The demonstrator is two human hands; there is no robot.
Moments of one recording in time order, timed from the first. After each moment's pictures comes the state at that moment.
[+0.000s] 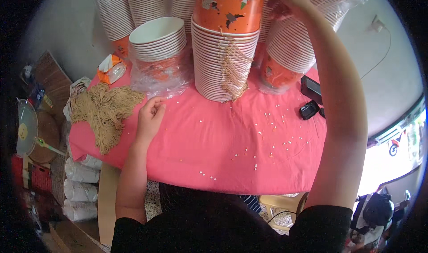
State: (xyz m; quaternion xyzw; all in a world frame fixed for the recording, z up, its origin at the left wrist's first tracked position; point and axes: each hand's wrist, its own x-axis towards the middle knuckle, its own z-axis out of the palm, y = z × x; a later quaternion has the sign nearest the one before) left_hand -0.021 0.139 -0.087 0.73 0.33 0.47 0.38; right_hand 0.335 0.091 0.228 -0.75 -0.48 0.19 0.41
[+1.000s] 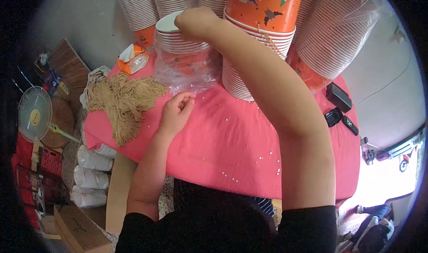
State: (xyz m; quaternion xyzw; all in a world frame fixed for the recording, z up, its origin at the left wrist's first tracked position) left_hand -0.015 0.141 -0.088 0.74 0.35 0.42 0.39; right_hand 0.163 0.212 0.116 -0.50 -0.83 -0.22 0.09
